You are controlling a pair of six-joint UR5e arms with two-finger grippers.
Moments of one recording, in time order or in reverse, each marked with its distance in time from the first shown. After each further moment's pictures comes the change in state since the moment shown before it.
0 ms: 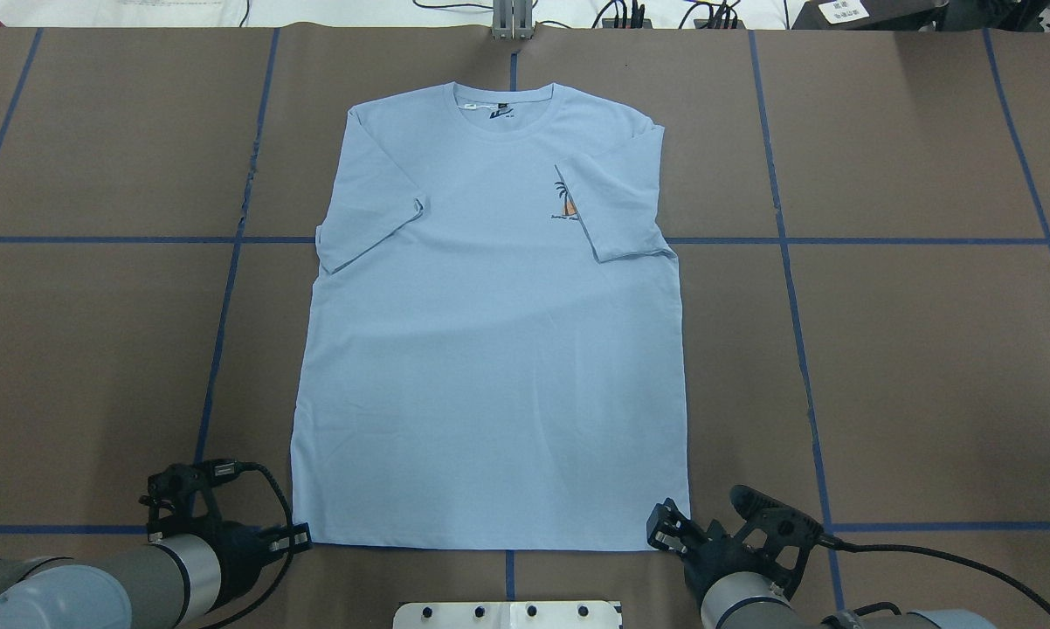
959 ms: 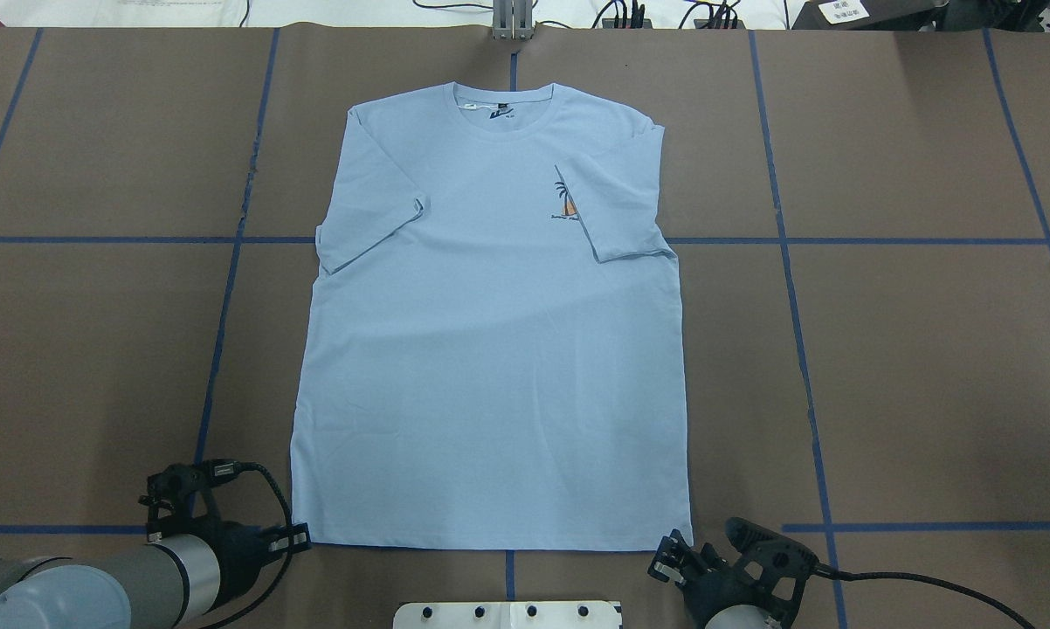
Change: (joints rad) left arm 0.000 0.003 0.001 -0.002 0.001 0.000; right arm -0.056 -0.008 -0.019 -0.004 -0.018 0.011
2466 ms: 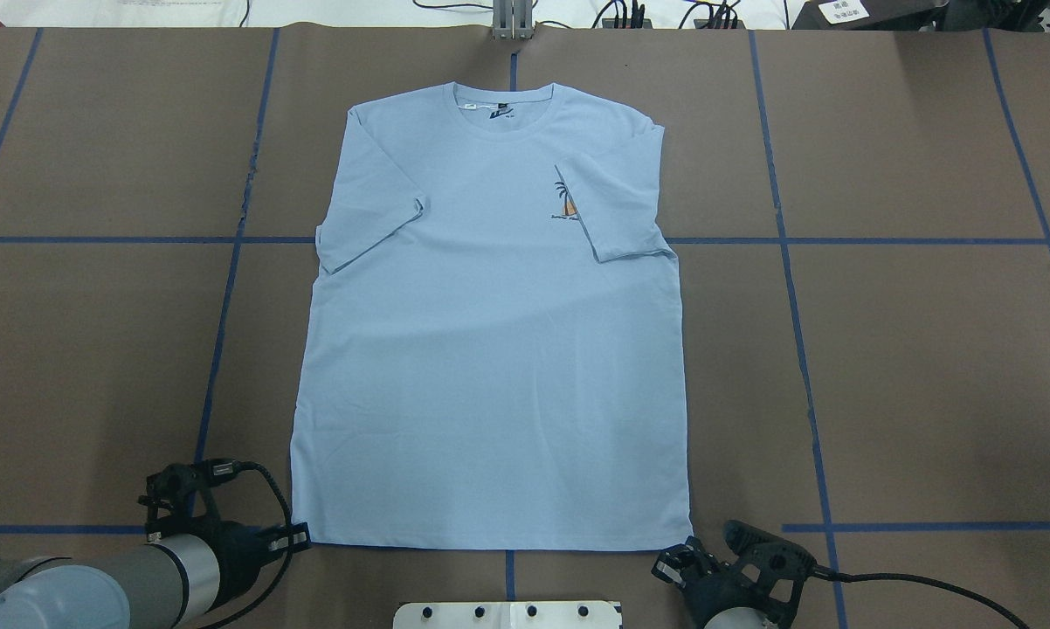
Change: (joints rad) left arm 0.000 -0.001 -0.002 -0.002 0.002 -0.004; right arm 0.004 0.007 -0.004 -0.028 0.000 -0.006
